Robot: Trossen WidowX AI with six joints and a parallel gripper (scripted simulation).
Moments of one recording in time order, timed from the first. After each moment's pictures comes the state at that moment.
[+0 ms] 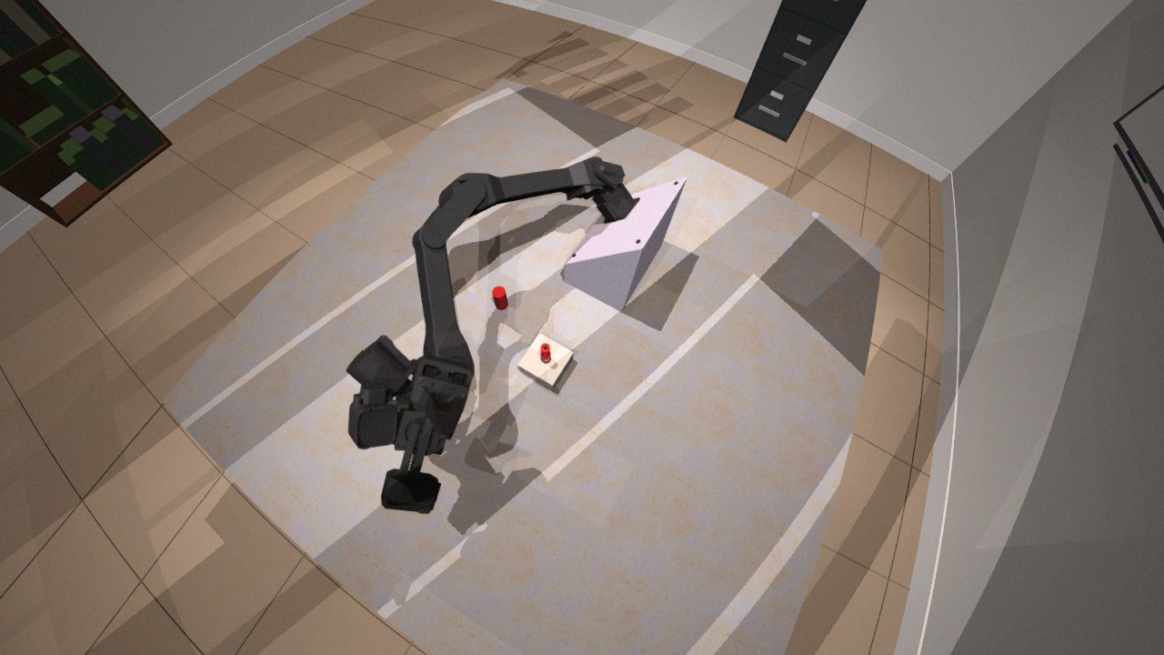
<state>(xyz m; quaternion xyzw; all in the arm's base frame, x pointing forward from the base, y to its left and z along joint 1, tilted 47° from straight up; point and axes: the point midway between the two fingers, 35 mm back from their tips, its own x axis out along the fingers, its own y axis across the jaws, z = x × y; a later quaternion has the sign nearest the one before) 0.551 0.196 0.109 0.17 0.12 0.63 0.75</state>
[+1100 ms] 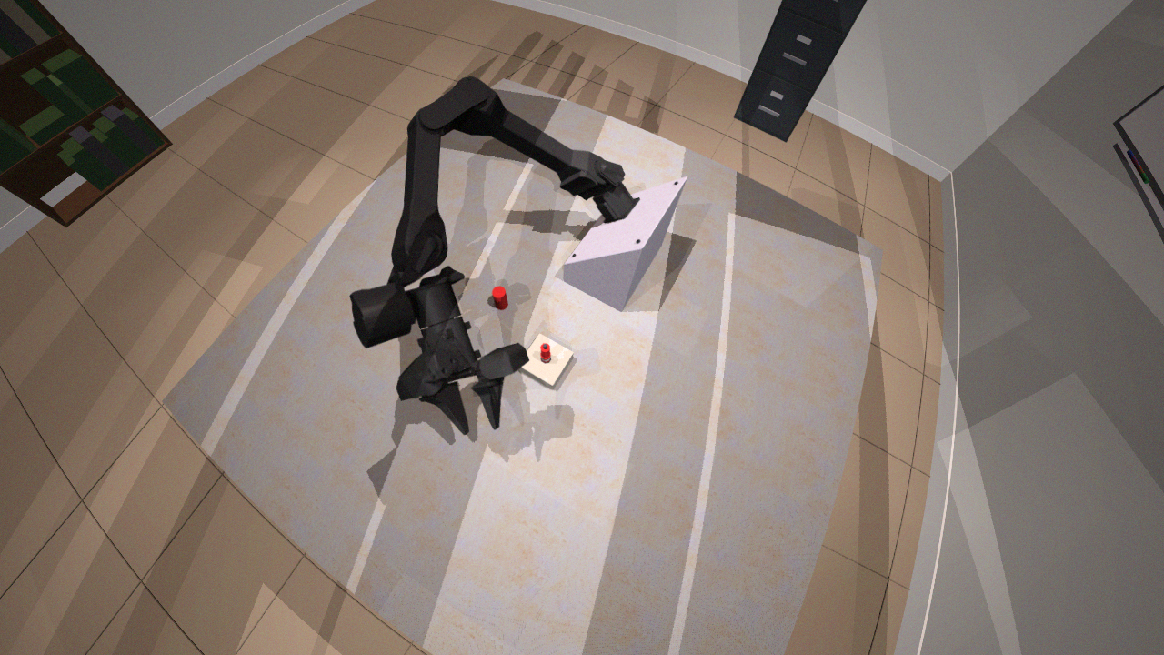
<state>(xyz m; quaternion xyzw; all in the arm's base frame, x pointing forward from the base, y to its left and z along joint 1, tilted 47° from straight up) 0.482 0.095 0.052 -0.26 0.43 0.22 0.84</state>
